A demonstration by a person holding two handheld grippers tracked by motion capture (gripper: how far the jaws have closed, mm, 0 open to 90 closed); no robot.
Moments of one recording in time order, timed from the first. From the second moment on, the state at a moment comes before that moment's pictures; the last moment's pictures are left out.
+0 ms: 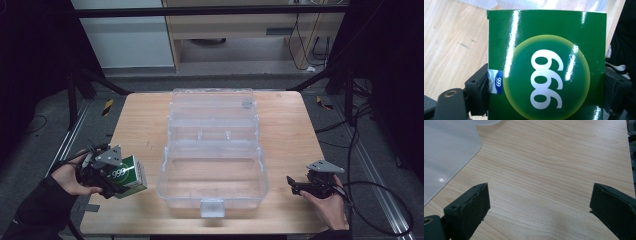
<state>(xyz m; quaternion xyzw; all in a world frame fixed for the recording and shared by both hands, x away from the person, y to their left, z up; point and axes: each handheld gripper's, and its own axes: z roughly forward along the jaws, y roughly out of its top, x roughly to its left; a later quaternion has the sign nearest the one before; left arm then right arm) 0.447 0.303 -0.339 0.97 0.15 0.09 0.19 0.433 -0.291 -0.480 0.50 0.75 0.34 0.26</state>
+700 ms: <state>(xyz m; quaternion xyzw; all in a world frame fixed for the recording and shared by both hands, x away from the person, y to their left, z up) 0.454 0.266 -0.312 0.97 0.12 0.09 0.20 0.433 -0.291 -0.480 0.50 0.75 0.35 0.26</state>
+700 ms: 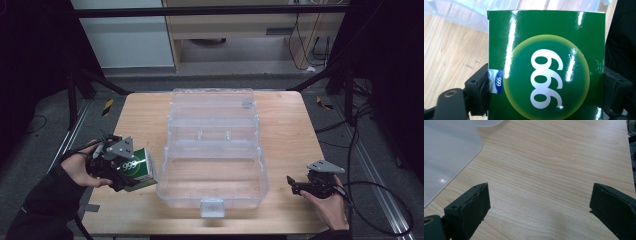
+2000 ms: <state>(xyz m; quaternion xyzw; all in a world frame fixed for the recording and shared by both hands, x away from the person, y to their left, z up) 0.470 0.179 -0.323 0.98 0.03 0.06 0.20 0.433 -0.290 -0.482 0.49 0.76 0.34 0.26</state>
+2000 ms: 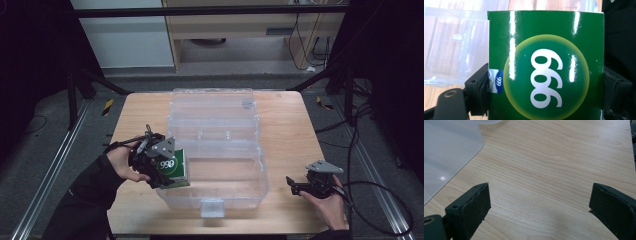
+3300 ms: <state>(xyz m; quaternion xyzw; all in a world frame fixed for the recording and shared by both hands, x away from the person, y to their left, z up) 0.481 0.167 -0.395 0.98 0.02 0.03 0.17 0.435 -0.286 -0.486 0.48 0.77 0.33 0.26</state>
